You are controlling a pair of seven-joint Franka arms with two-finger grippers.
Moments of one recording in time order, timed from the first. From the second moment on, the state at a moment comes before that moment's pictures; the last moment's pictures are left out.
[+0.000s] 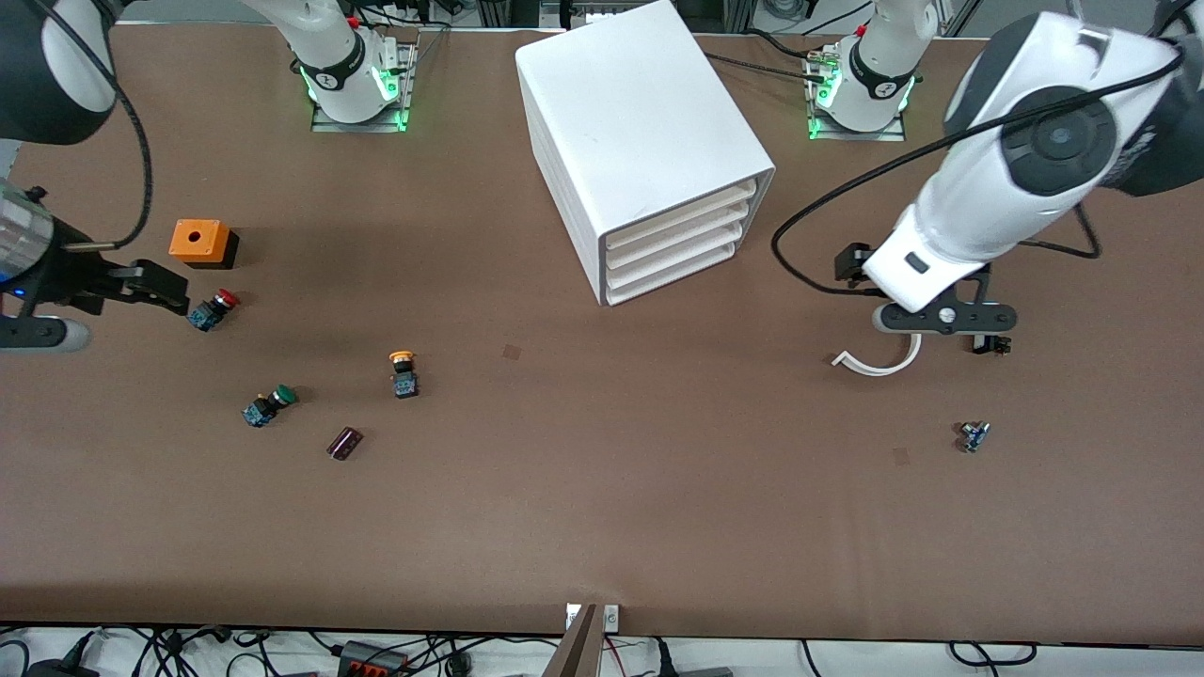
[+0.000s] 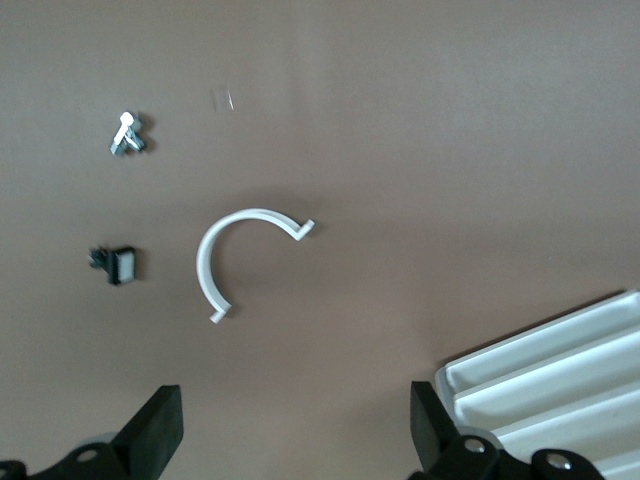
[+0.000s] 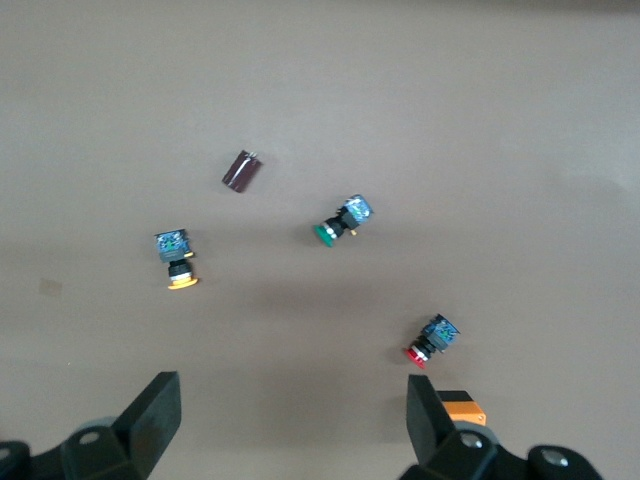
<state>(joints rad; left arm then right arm) 0.26 0.31 -0.66 -1.41 0.25 1.49 -0.31 0.20 0.25 -0.21 -1.35 -0.01 1.59 0.00</state>
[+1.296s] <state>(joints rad) 0.01 -0.03 -0.02 -1.73 -0.02 1.72 0.12 -0.03 0.17 -0.04 -1.37 -0.01 1.58 -0.02</state>
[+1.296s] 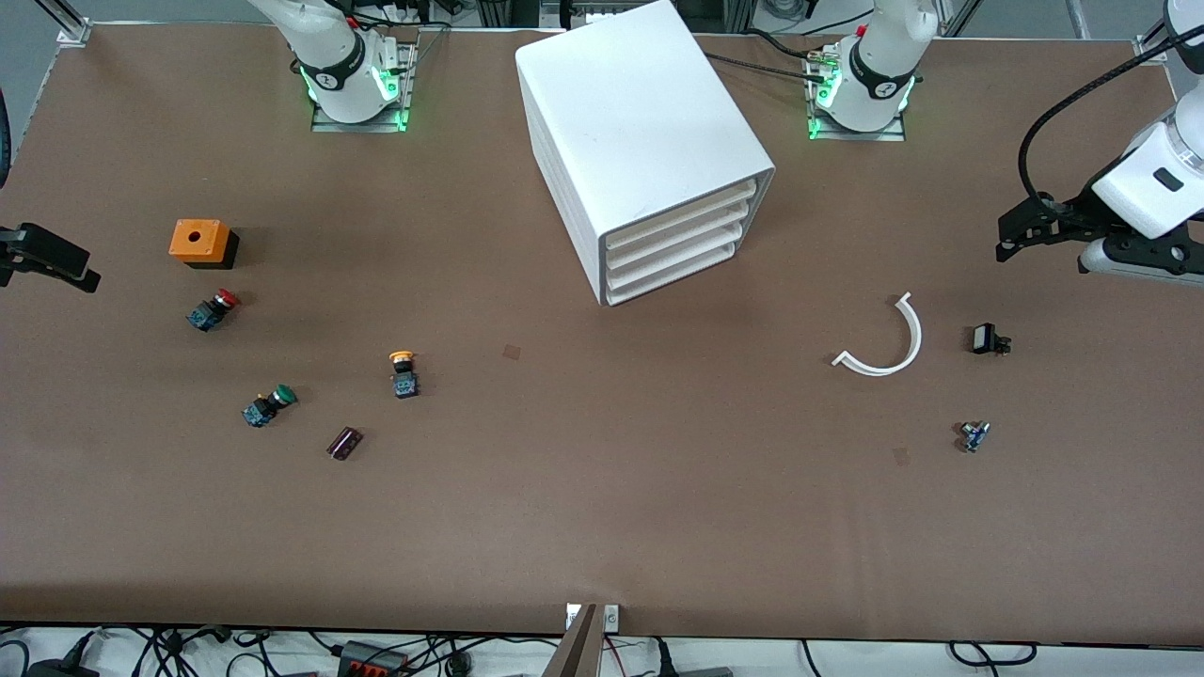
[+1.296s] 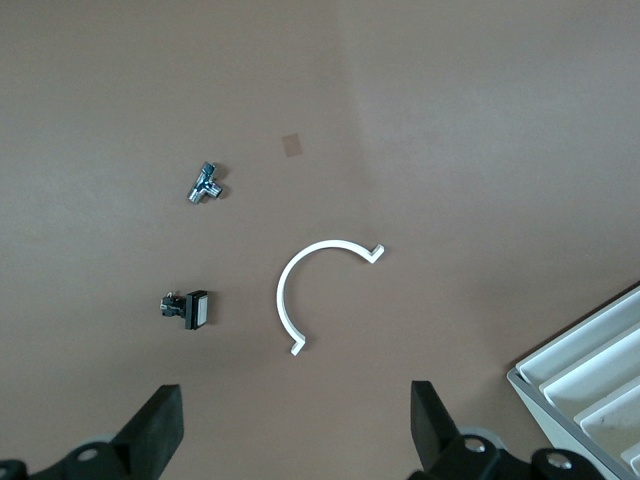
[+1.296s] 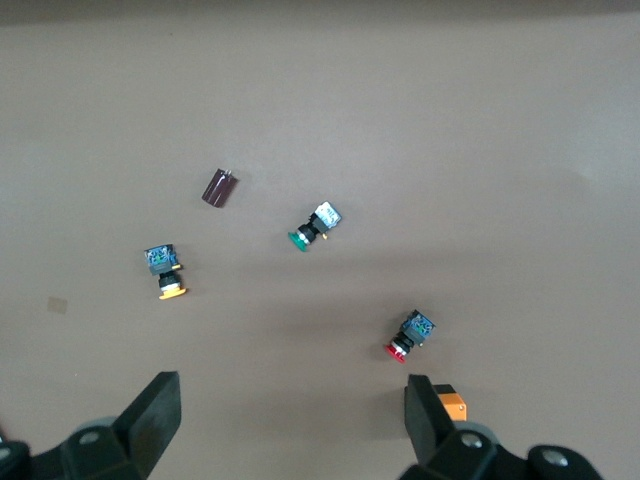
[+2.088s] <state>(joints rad) 0.01 -0.04 -0.06 -1.74 -0.01 1.71 0.12 -0.03 -0.05 -0.03 -1.70 -0.01 1.68 -0.02</state>
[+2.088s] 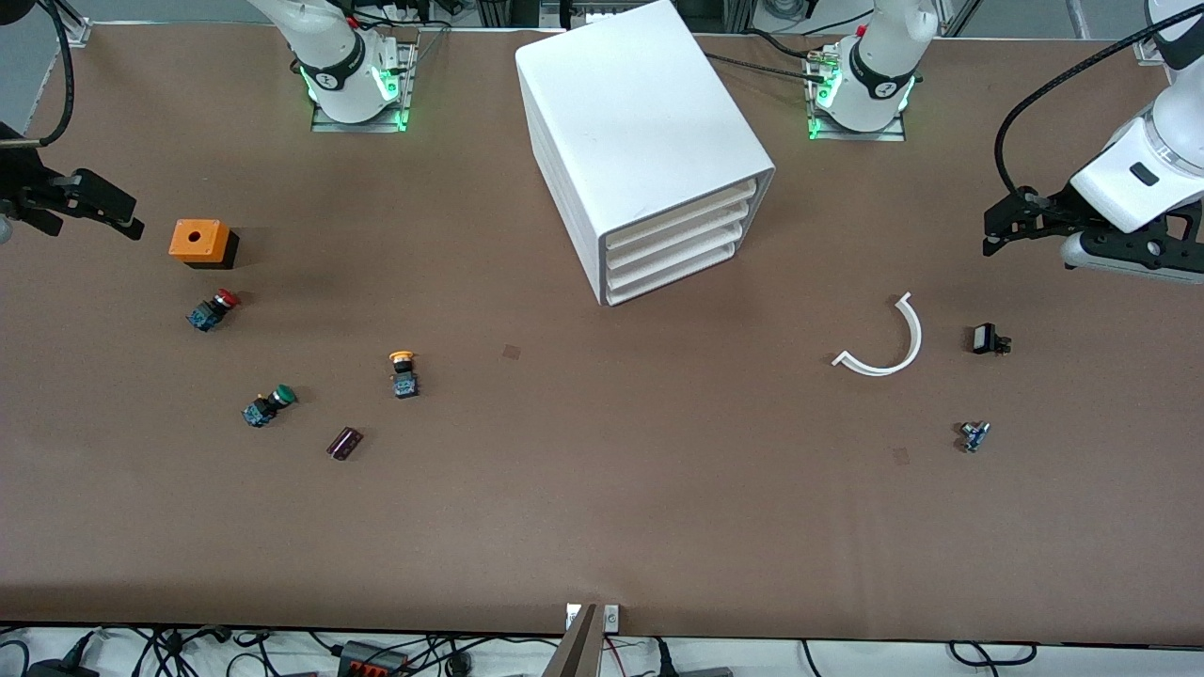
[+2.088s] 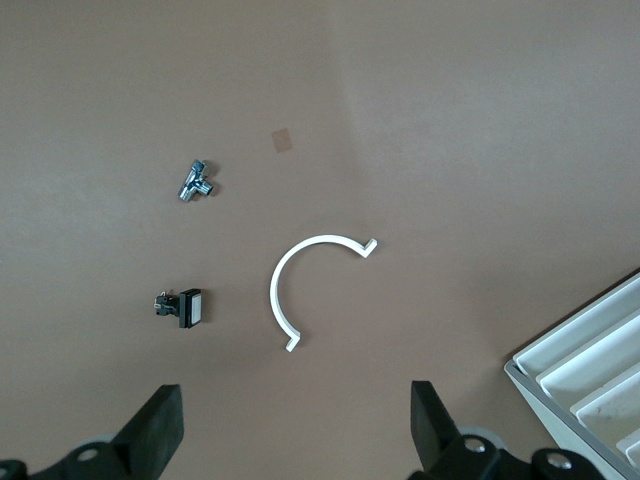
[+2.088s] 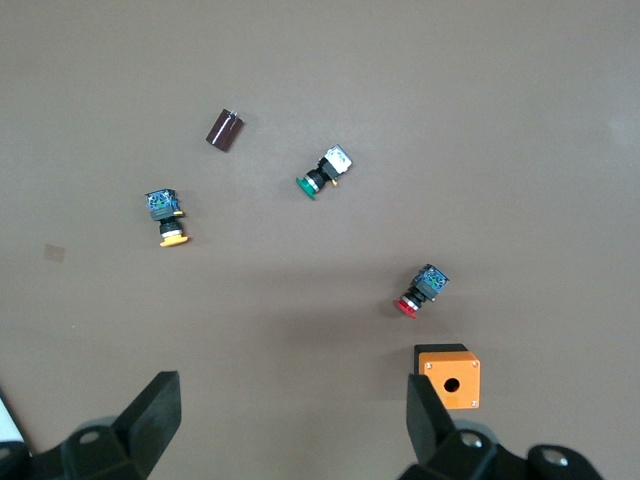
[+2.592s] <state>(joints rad) 0.02 -0.04 -0.06 -1.74 0.00 1.71 0.12 -0.03 -0.04 -0.03 -1.67 -0.02 1.68 -0.04</state>
